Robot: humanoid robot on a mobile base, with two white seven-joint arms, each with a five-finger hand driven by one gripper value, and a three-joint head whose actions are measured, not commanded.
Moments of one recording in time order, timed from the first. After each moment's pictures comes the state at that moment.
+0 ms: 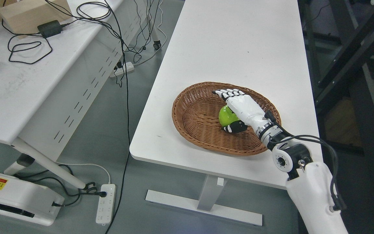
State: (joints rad) left arm 0.05 0.00 0.10 -0.05 -0.06 0.00 -0.21; right arm -0.35 -0.25 0.34 -1.46 0.95 -0.22 0.31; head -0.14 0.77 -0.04
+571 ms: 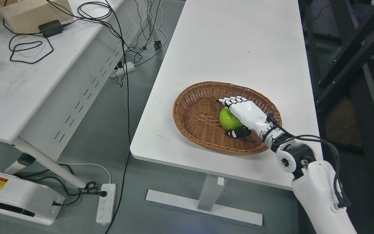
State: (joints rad) left arm 0.05 0.00 0.10 -0.05 -0.06 0.00 -0.21; right arm -0.37 -0.30 0.38 -1.41 0.95 -0.23 0.32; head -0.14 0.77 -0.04
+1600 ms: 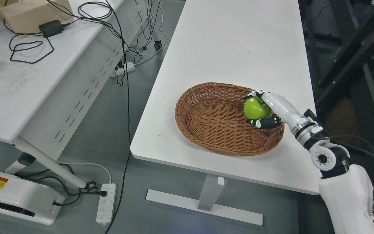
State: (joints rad) left arm 0.05 0.00 0.10 -0.05 -0.06 0.00 -0.21; right arm -0.31 -0.32 0.12 -1.43 0.65 -0.26 0.39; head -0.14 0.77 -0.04
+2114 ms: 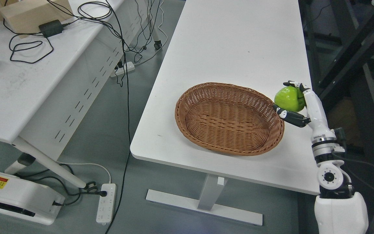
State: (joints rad) left arm 0.05 0.00 0.10 -0.05 -0.06 0.00 -0.21; right arm -0.13 -0.14 -0.14 -1.53 0.59 -0.17 0.07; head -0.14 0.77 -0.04
